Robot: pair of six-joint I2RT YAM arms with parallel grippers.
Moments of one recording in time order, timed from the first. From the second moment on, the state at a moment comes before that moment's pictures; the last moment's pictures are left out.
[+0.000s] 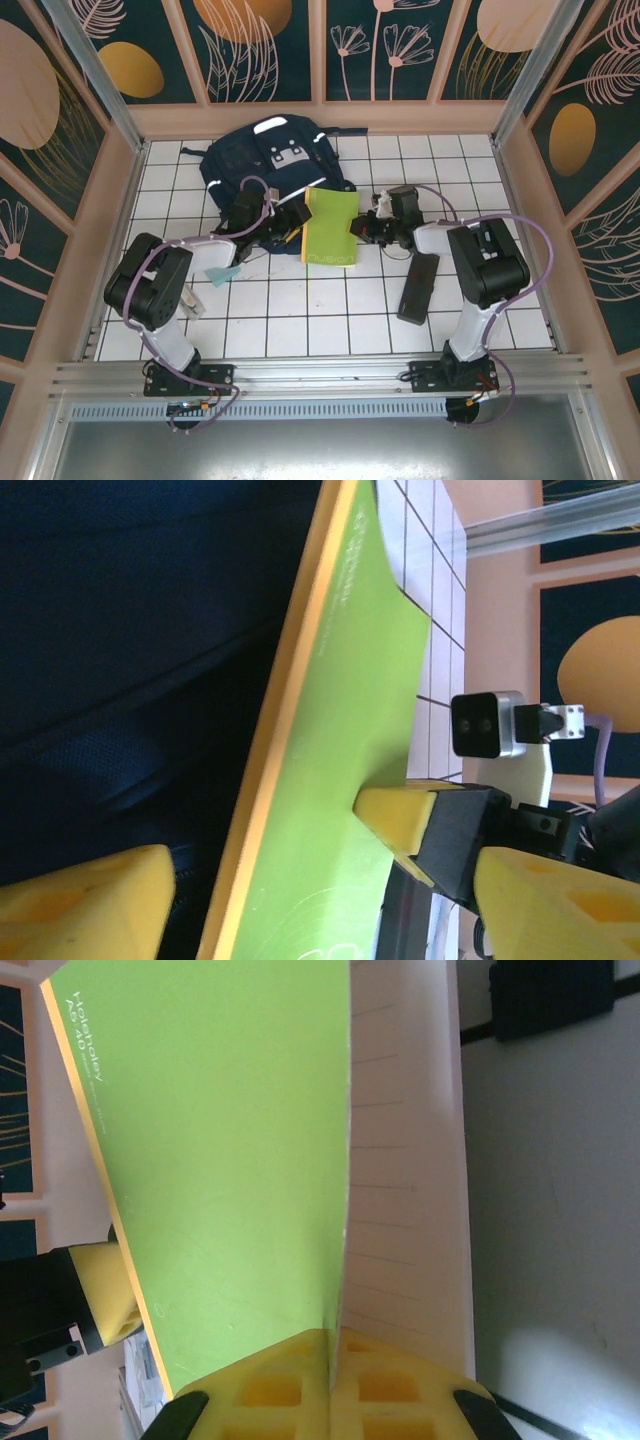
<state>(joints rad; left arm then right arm) -0.44 1.75 0.81 0.40 0.50 -1.06 0.34 1.83 0.86 0.23 -0.67 0.75</state>
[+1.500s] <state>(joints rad) -0.54 1.67 0.79 0.81 0.19 -1.39 0.60 1.60 0.74 0.69 -0.39 1.30</state>
